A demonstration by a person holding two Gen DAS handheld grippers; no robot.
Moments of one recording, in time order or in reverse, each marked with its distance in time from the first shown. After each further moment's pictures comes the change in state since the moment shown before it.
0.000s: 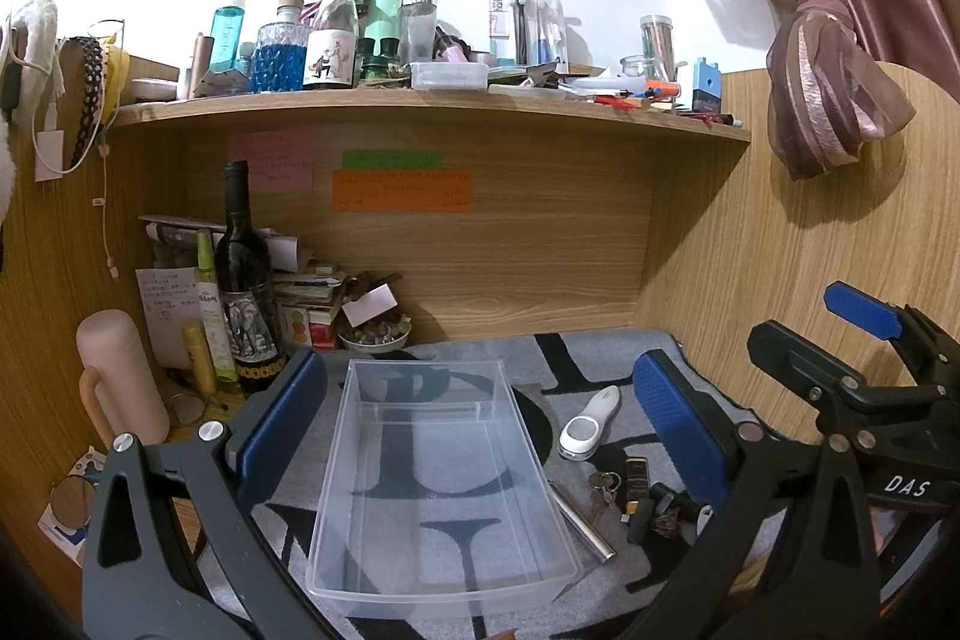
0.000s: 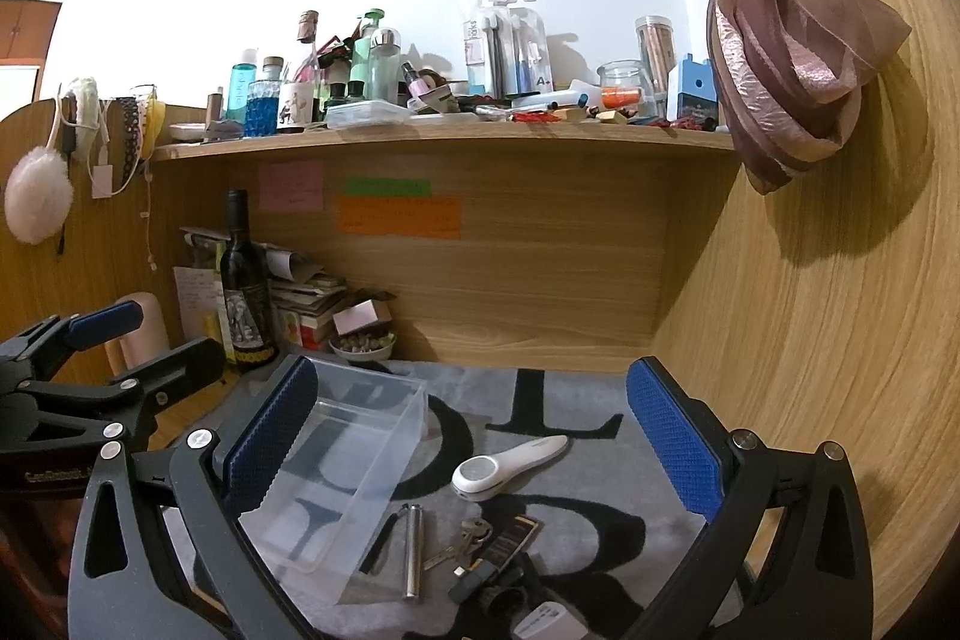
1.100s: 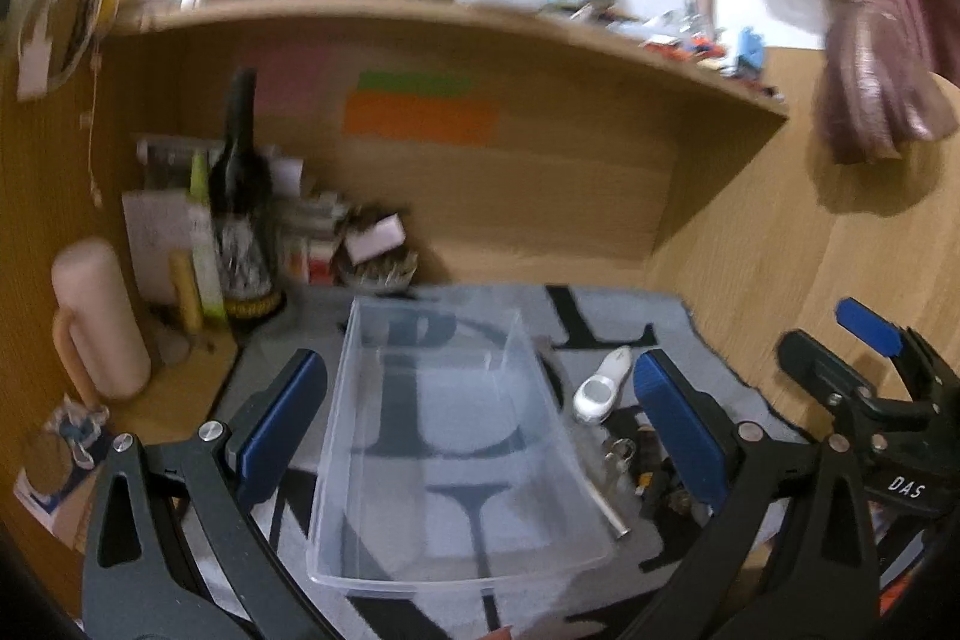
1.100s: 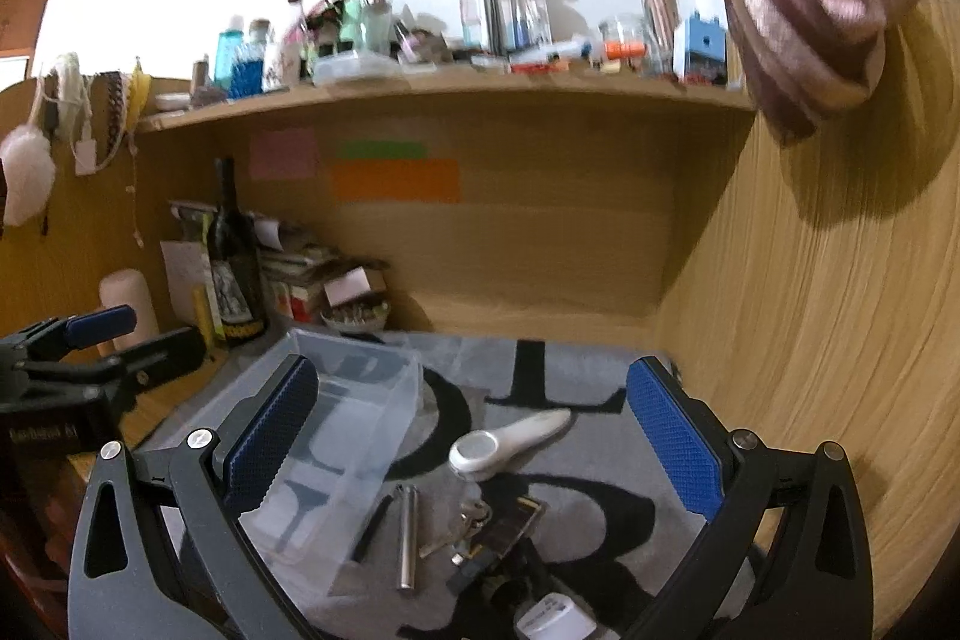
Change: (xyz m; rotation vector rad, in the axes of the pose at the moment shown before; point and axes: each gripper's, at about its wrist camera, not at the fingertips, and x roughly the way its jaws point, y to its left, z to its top) left arm 0.041 0.046 -0.013 -0.119 0.173 -0.024; right arm 0.026 0.001 -0.014 0.006 0.088 -0.023
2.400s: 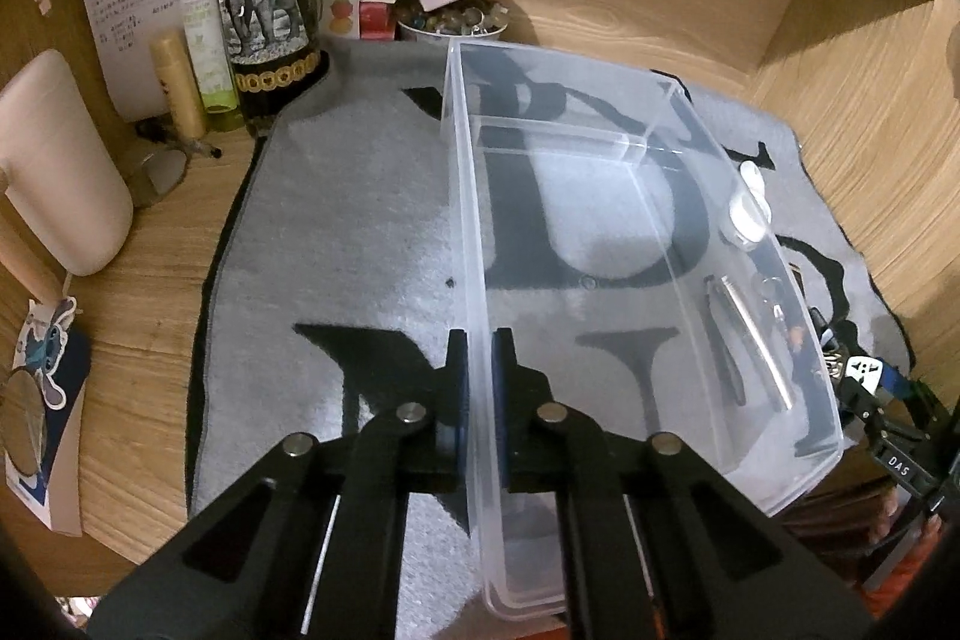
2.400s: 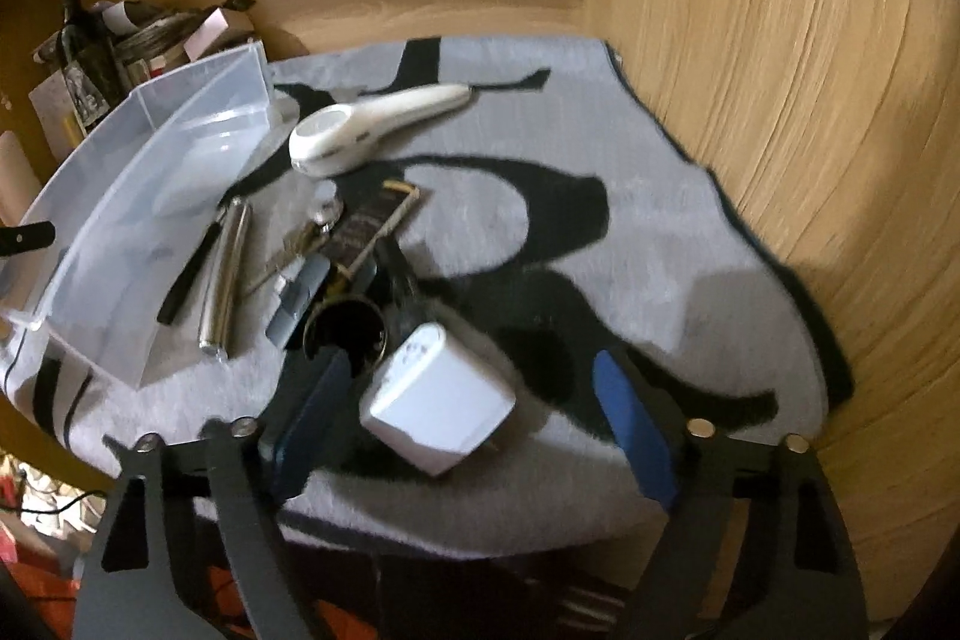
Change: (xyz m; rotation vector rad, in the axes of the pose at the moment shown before) left arm 0.101 0.078 -0.051 -0.008 0.519 0.061; right arm 0.065 -0.062 -0.123 0.142 0.572 -0.119
